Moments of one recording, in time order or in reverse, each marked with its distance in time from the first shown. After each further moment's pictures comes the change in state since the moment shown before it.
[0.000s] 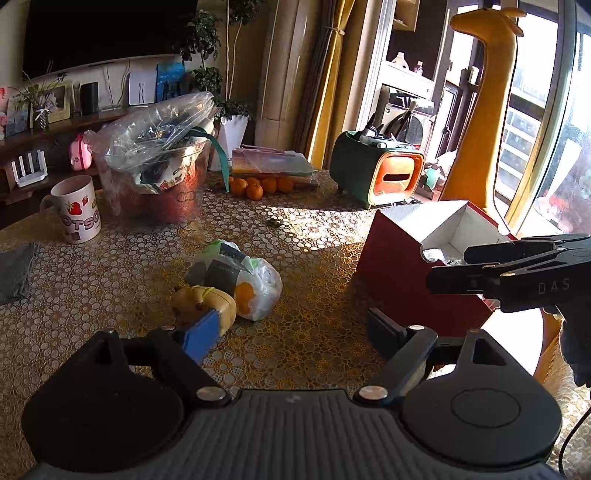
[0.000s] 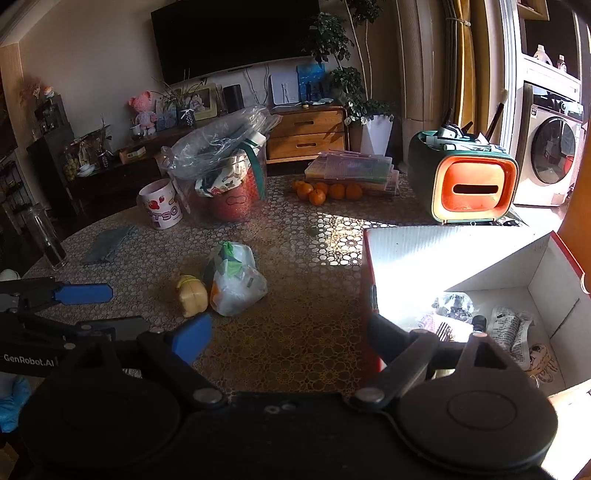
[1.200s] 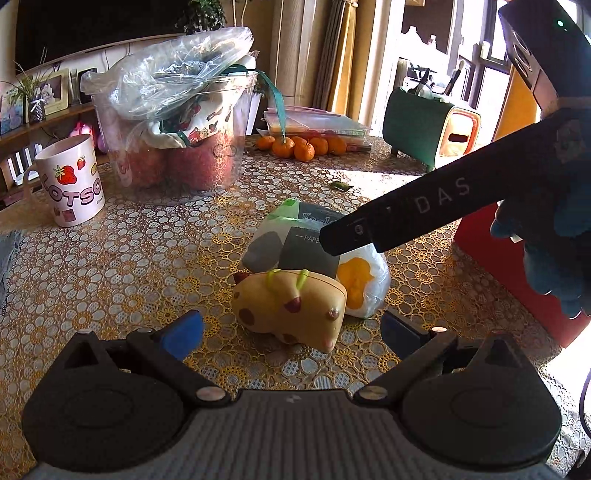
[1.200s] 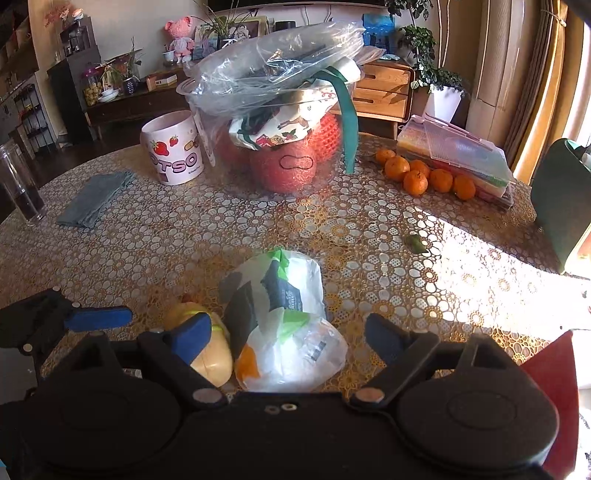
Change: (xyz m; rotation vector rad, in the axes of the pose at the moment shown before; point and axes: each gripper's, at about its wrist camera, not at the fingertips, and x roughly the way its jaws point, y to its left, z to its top) left arm 0.117 0.084 -0.020 0.049 0.052 0.032; right arm 0.197 0.069 0.054 -0.166 0.189 0.054
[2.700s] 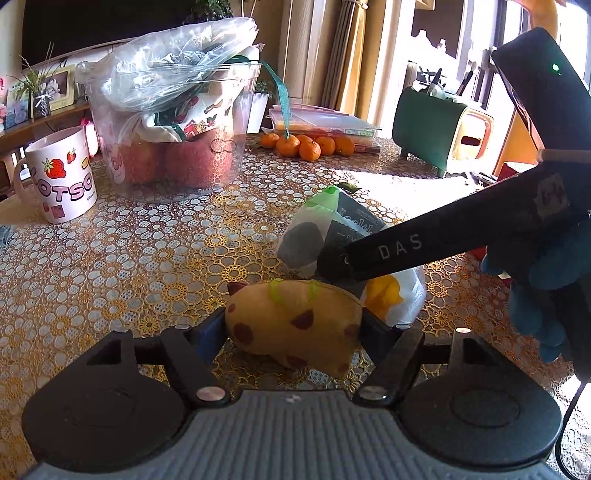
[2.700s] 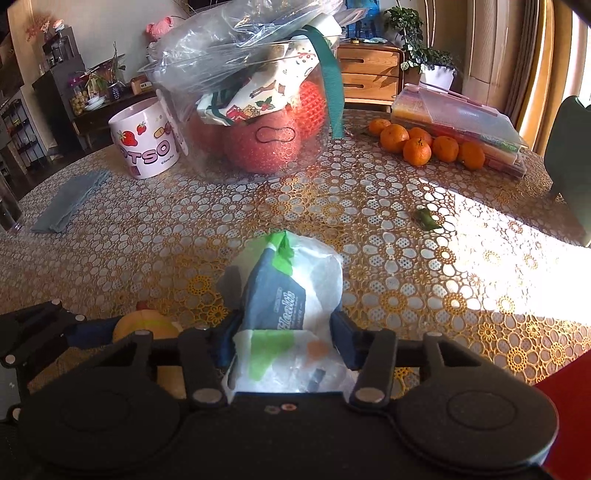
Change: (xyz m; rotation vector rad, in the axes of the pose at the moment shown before) left arm 0.021 -0.004 0.002 -0.026 -0.012 0.018; right arm 0.043 -0.016 -0.013 0.067 0.008 0.005
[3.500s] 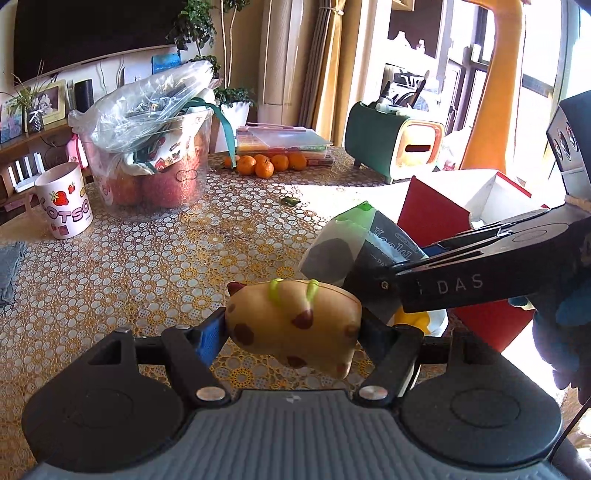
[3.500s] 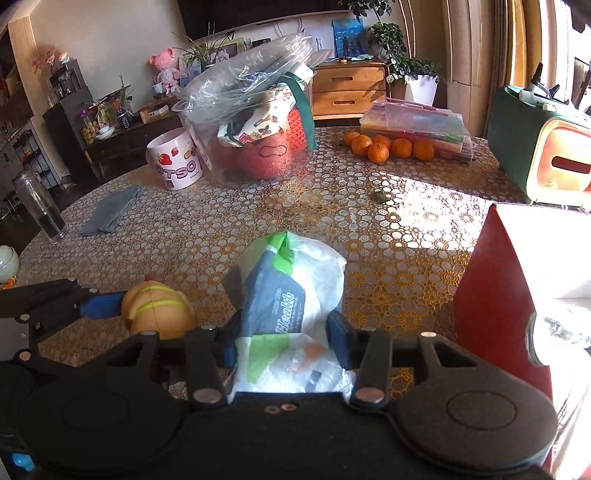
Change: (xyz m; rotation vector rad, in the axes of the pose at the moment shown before) left arm -0.086 -0.066 0.005 0.032 -0.004 -0.025; right arm -0.113 -0.015 -0.057 0.067 -0.072 0.051
